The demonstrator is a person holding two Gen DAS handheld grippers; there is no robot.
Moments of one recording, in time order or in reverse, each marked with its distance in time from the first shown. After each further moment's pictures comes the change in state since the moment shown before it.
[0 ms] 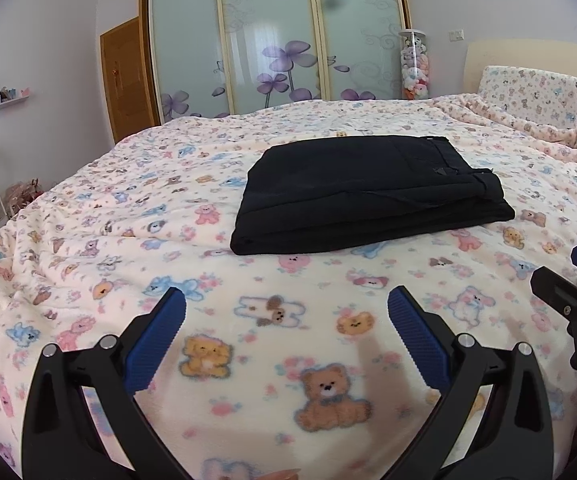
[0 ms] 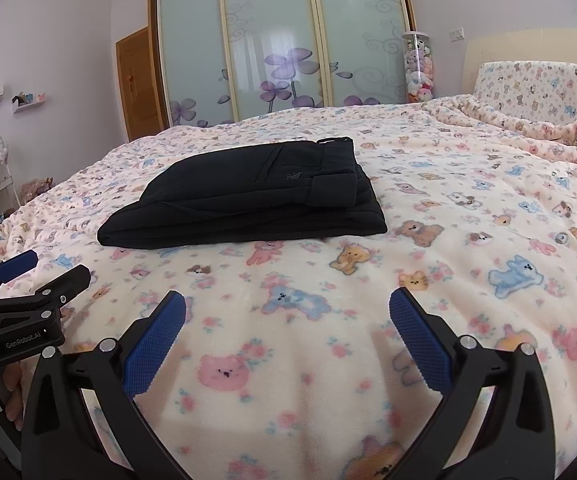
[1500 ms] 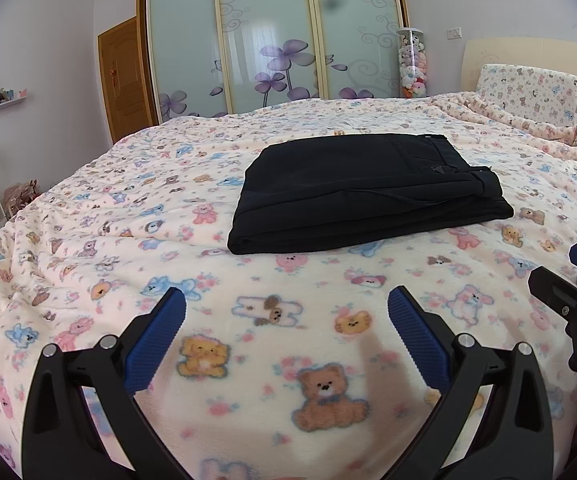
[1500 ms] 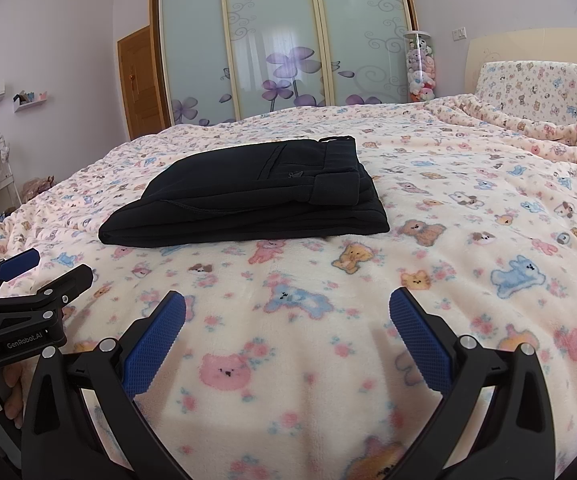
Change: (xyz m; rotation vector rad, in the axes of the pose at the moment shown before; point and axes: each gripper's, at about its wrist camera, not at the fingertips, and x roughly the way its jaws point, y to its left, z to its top) left arm 0.000 -0.001 0.000 0.003 0.003 0.006; right arm -0.001 0.001 0.000 0.001 0.001 -0.001
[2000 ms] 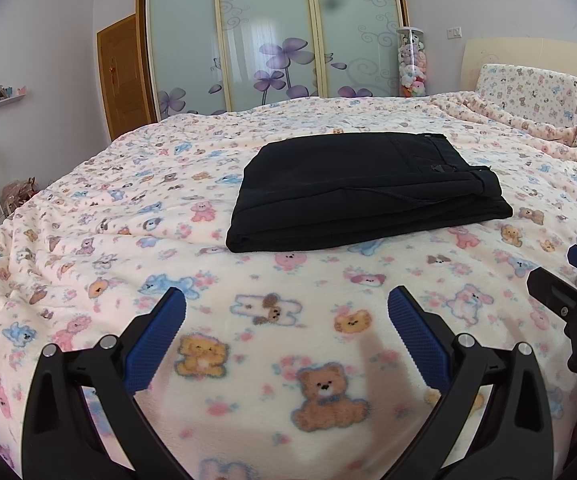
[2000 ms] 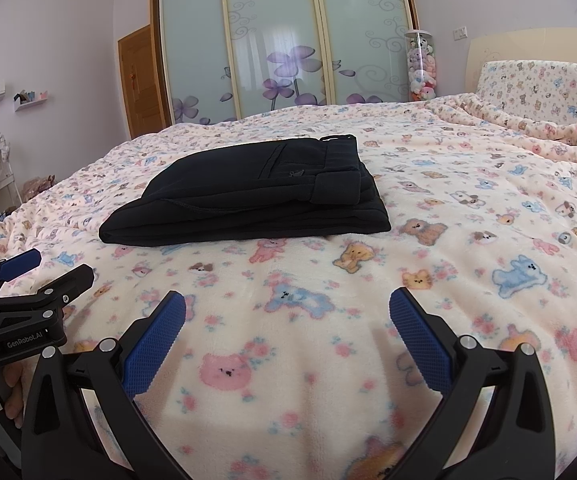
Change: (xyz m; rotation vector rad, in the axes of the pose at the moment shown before) left arm 0.001 0.002 0.001 -0.002 0.000 -0.002; right arm 0.000 0.001 0.000 0.000 0.001 -0.001
